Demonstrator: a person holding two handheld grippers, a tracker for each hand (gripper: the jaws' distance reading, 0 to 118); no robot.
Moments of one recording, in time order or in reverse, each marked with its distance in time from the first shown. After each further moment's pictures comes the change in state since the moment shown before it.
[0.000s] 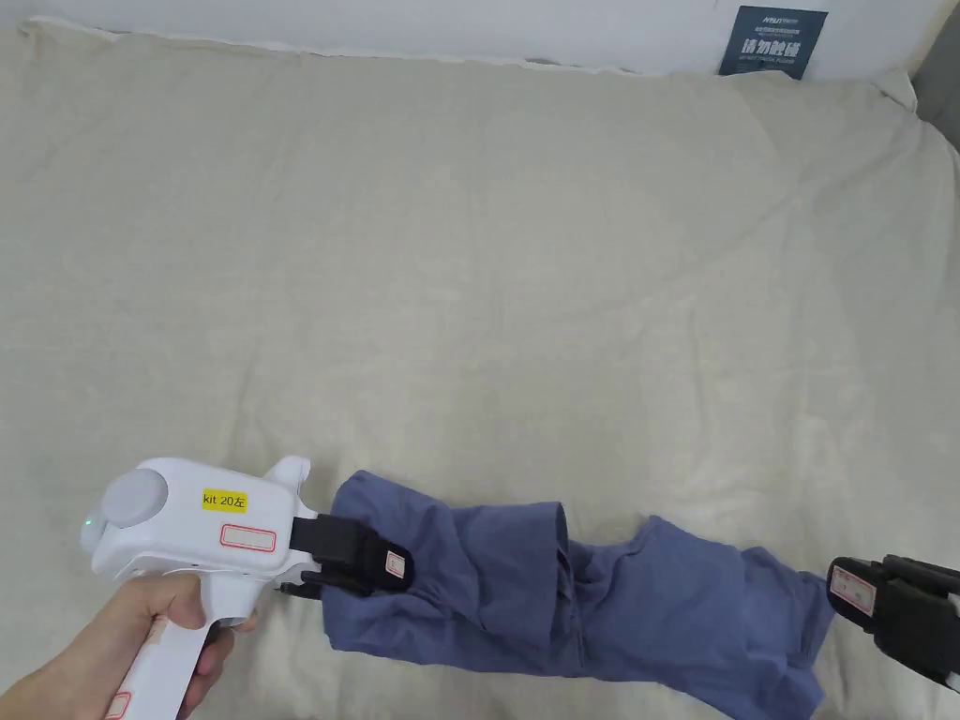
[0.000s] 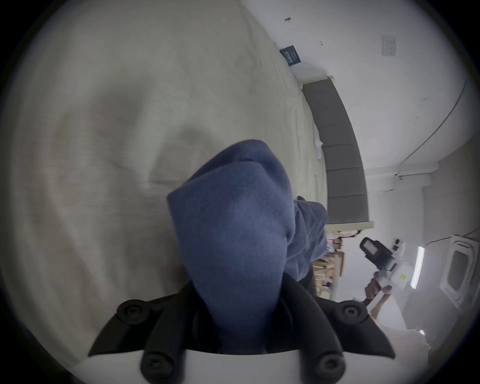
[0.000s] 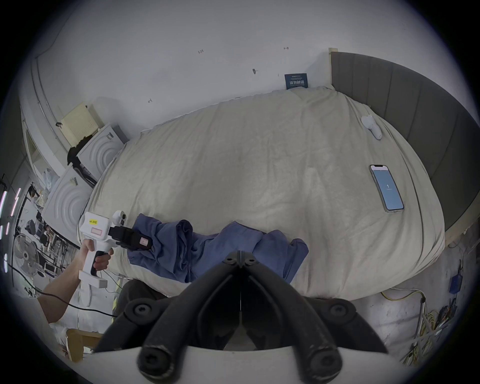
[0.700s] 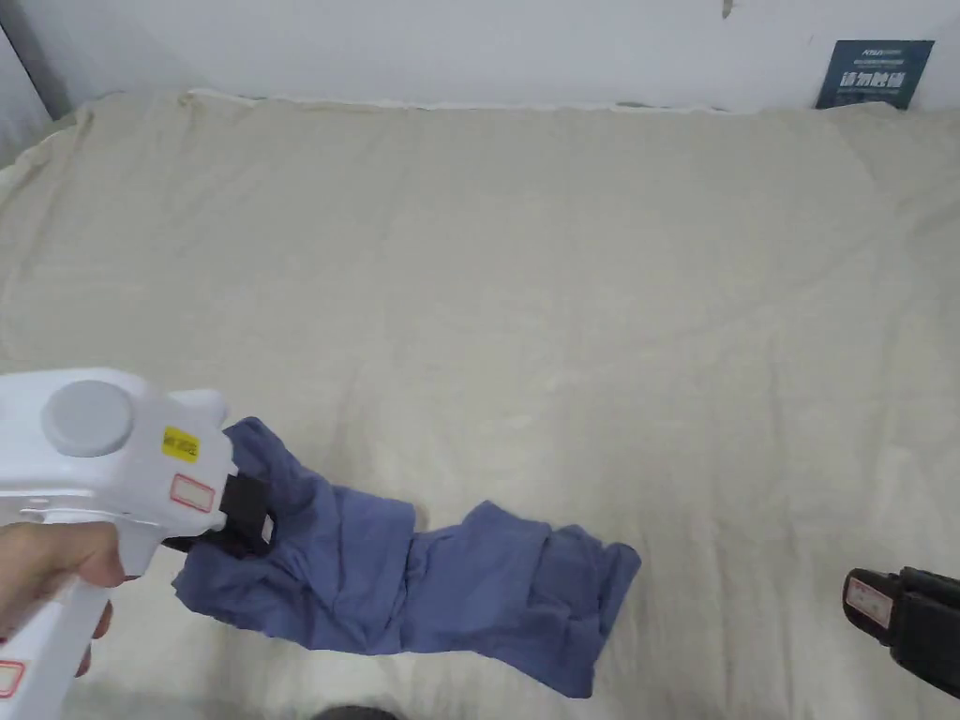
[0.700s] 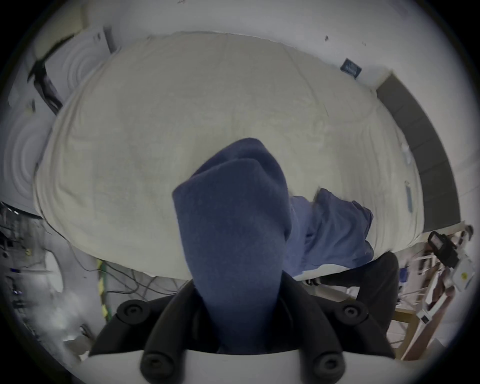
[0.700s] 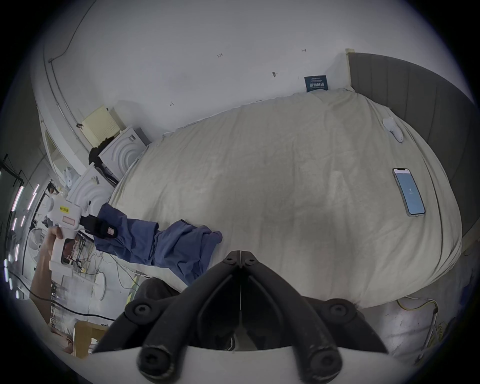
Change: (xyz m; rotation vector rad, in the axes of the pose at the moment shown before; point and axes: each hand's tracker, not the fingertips) left arm 0.127 -0.041 0.132 0.165 0.825 -0.101; right arm 0.000 -0.009 0.003 0.019 0.144 0.016
